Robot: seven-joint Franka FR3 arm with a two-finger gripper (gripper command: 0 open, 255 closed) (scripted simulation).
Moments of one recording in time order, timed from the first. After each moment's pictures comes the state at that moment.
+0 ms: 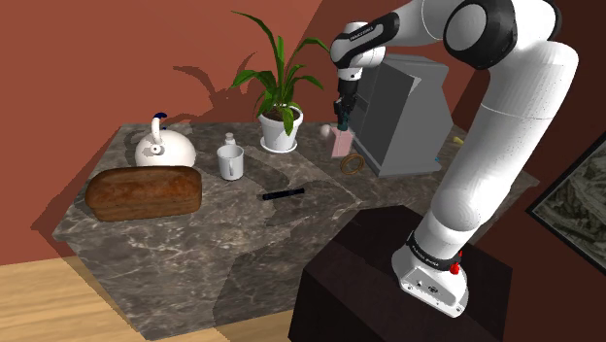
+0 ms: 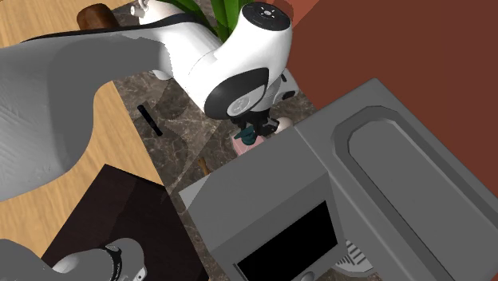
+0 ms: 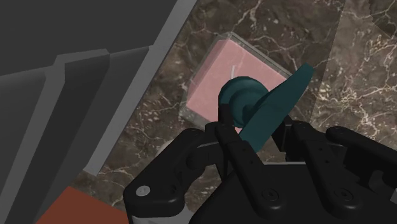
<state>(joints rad) -0.15 0.13 -0.30 -1.98 0.01 1.99 -0.45</state>
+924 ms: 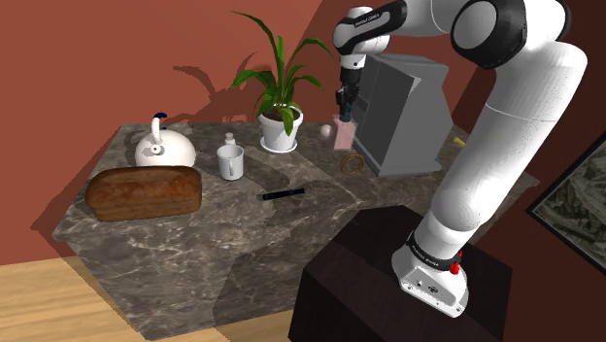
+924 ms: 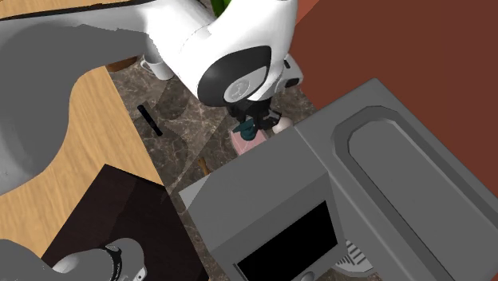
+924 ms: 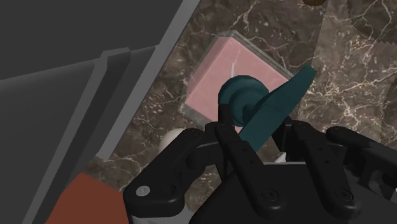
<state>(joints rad) -0.14 0.09 -0.30 -1.92 0.00 1.90 -0.45</state>
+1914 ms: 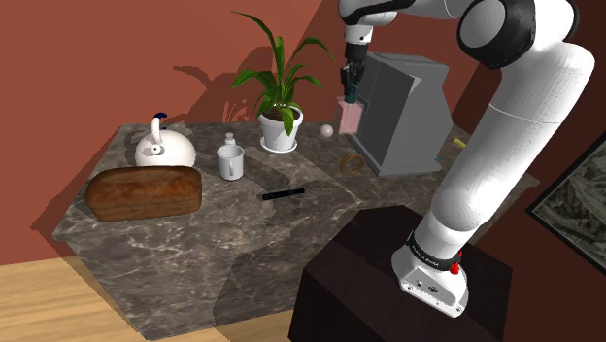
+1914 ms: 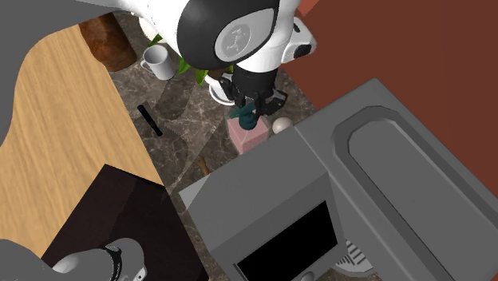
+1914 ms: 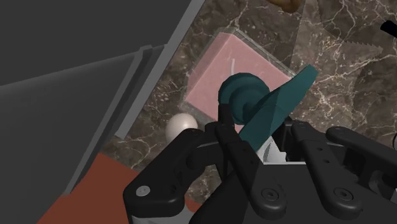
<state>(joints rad) -0.14 0.06 -0.31 -1.75 -0.01 1.70 -0.44</state>
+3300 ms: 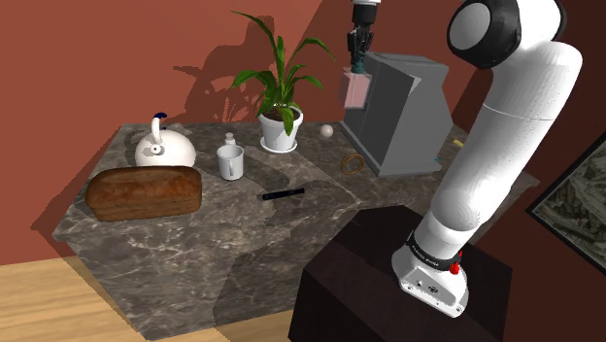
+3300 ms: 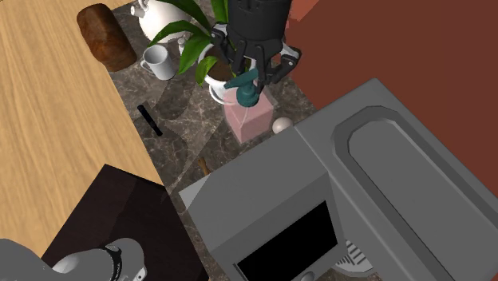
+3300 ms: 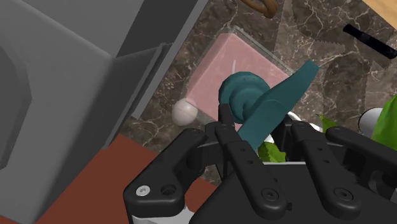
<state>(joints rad) -0.15 0.12 -0.31 -1.40 0.01 1.40 -0.46</state>
